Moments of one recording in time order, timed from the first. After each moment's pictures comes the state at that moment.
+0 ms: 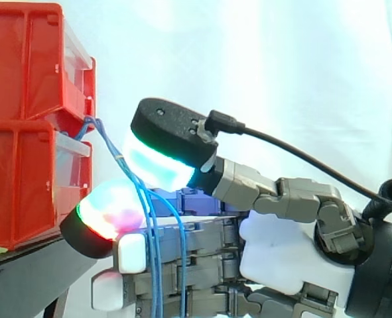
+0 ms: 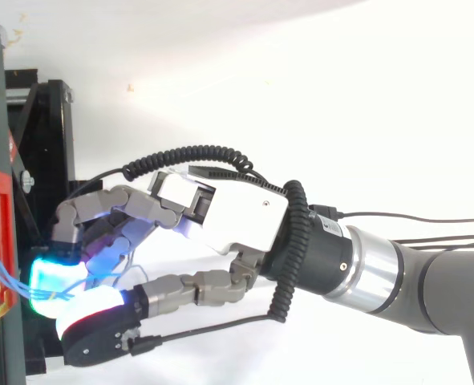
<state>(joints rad) 0.28 -2.50 -1.14 -2.29 -0.98 -0.23</state>
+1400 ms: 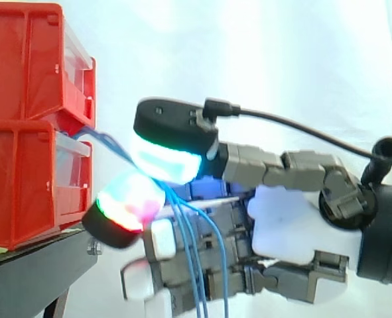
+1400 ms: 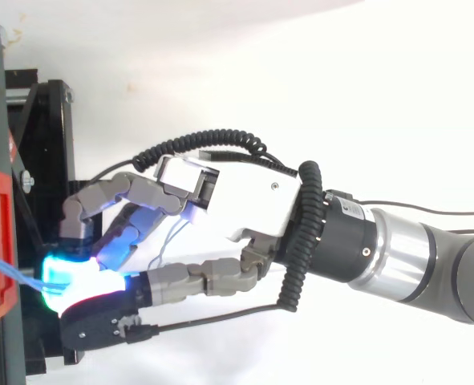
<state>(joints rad) 0.26 -2.43 -1.14 -2.50 -1.03 -0.18</state>
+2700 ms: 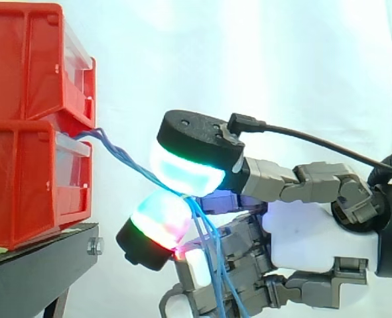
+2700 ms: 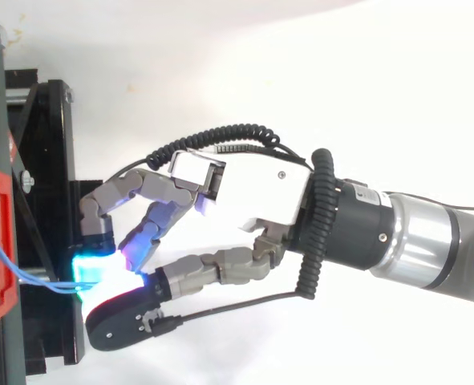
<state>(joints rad) 0.24 -2.40 -1.14 -2.68 -1.09 -0.13</state>
